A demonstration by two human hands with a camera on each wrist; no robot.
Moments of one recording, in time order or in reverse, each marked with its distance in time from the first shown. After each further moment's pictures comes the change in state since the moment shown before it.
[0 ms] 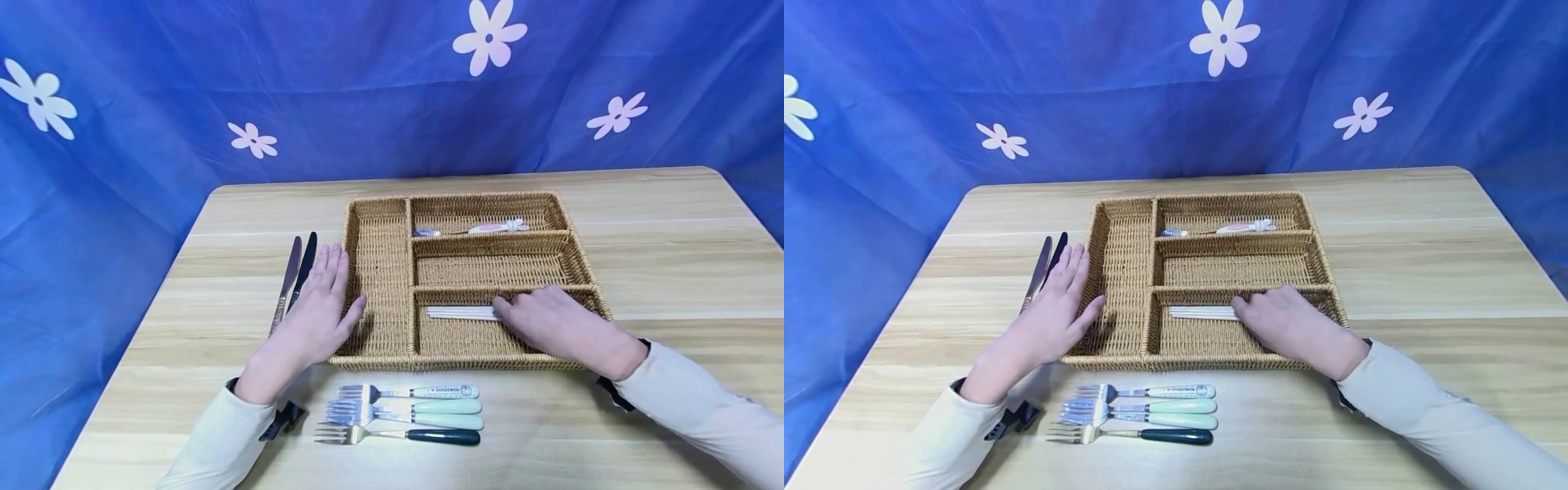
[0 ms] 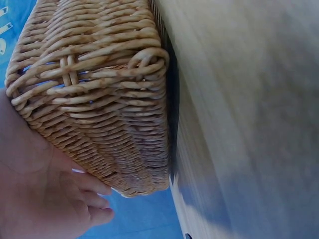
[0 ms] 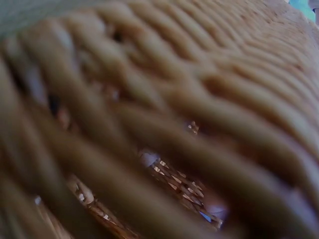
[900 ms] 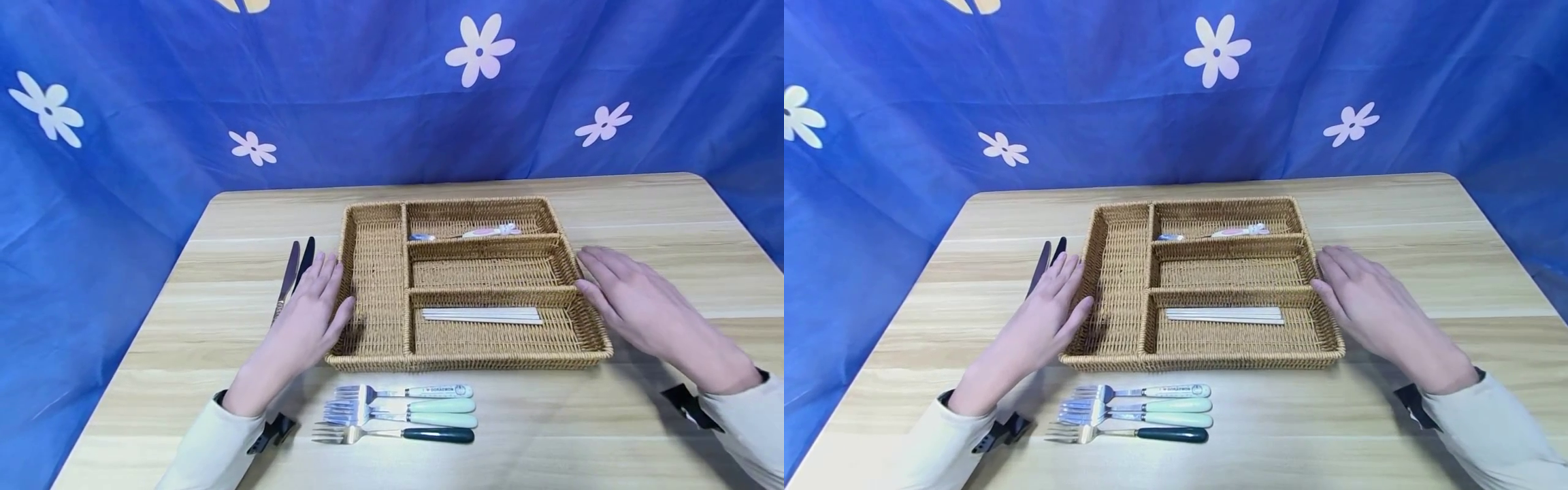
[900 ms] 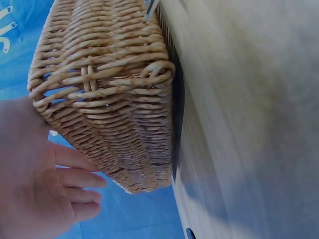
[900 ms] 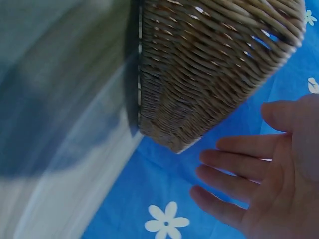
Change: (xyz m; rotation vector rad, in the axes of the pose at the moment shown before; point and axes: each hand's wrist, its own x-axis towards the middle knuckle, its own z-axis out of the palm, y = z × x) left_hand -0.013 -0.001 -0.003 -0.007 0.174 0.083; right_hand -0.080 0.053 -0.023 0.125 0.249 0.336
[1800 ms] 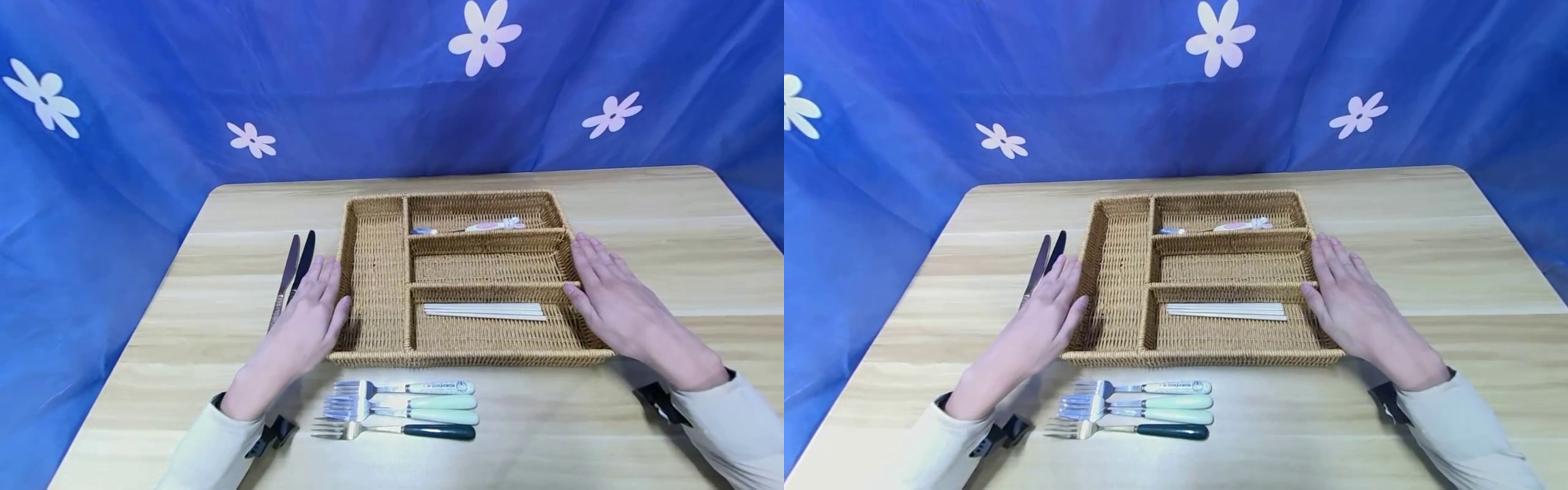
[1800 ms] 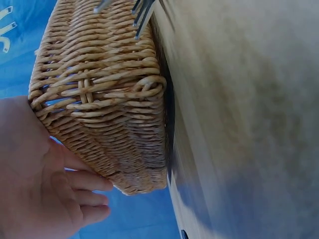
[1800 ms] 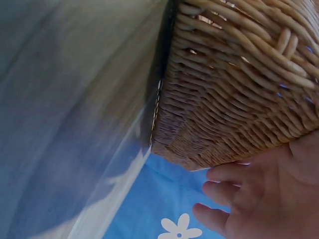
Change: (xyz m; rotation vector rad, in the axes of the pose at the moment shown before) left_hand -0.008 0.001 0.005 -0.016 -0.074 -0.049; right_hand 0.002 -0.004 0.026 0.050 -0.204 0.111
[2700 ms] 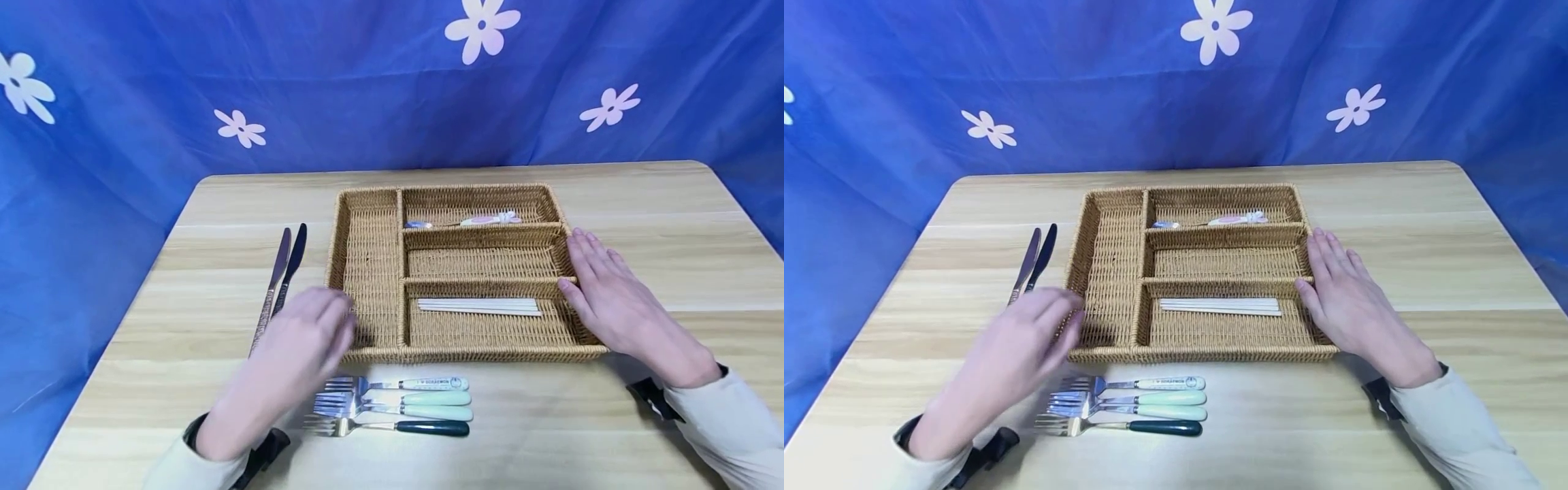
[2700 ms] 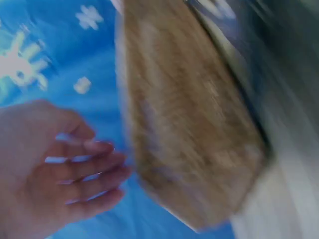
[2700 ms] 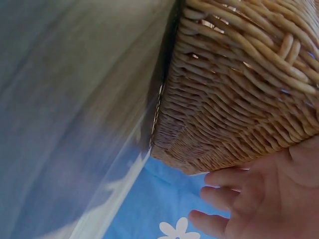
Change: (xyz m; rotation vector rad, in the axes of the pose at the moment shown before) left_hand -0.018 0.039 -0.017 0.049 0.317 0.383; right_hand 0.000 0.001 0.003 -0.004 0.016 0.019
